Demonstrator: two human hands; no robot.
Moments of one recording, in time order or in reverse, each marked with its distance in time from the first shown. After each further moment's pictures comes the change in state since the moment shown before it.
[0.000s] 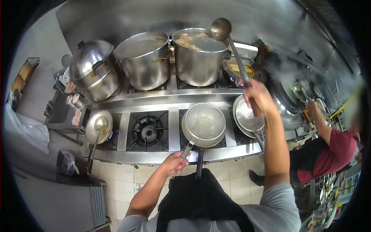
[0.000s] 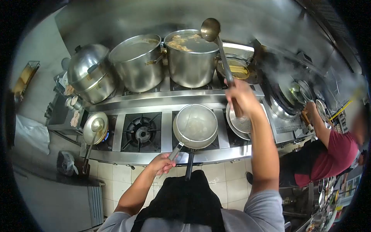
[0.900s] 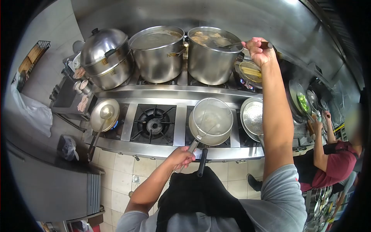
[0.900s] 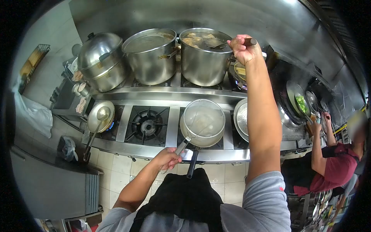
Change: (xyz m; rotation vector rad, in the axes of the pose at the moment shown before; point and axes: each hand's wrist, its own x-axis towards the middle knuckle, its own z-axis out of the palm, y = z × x) left_hand -0.008 0.007 0.018 -0.022 0.050 0.046; right_hand 0.149 -0.066 -0.016 1.340 -0.180 0.272
